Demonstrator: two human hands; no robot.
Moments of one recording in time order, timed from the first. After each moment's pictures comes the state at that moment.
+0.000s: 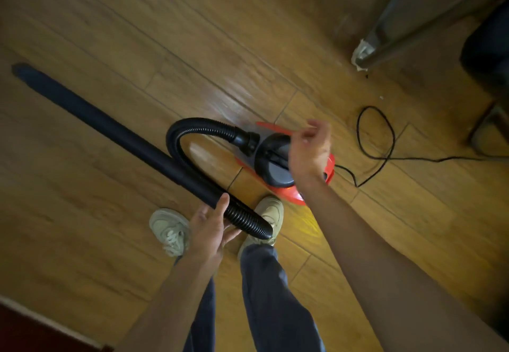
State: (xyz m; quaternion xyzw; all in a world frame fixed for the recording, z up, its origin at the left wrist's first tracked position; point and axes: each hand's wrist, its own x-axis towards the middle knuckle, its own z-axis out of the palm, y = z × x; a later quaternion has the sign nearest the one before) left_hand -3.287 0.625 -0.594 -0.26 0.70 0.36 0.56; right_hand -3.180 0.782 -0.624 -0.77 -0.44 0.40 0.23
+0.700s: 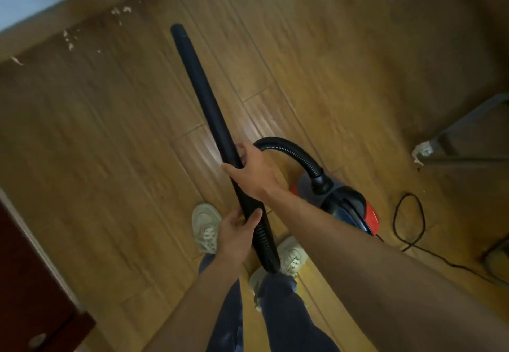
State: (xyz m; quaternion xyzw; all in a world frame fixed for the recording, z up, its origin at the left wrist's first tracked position) left_hand -3.400 0.556 -0.553 -0.24 0.68 0.44 0.53; right_hand -3.430 0.672 -0.579 -0.40 -0.73 0.53 -0.13
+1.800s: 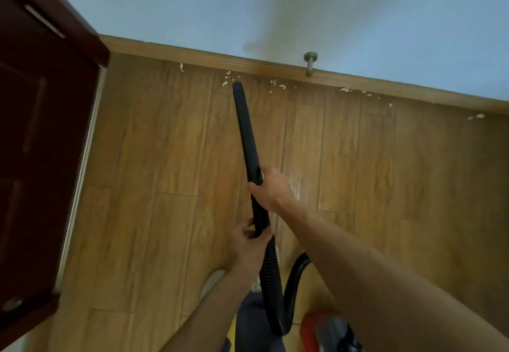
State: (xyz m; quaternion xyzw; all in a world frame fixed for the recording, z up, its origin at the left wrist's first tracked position) left_hand -3.632 0.533 -0.568 -0.40 0.63 0.58 0.30; right_hand -3.726 0.614 -0.583 -0.19 -0.85 0.36 -0.34
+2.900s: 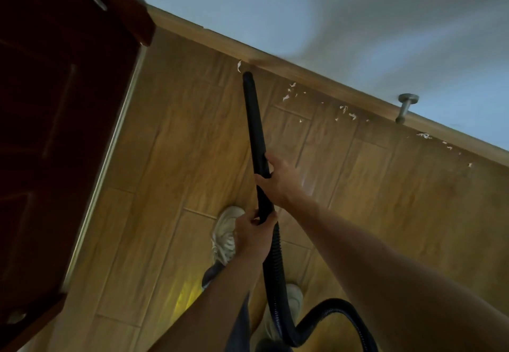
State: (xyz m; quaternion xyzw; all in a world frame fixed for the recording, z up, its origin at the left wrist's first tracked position) left_hand -3.808 0.434 -0.667 -0.49 0.60 0.55 0.29; right_hand -3.906 0.499 -0.685 -0.12 -0.86 0.33 -0.38
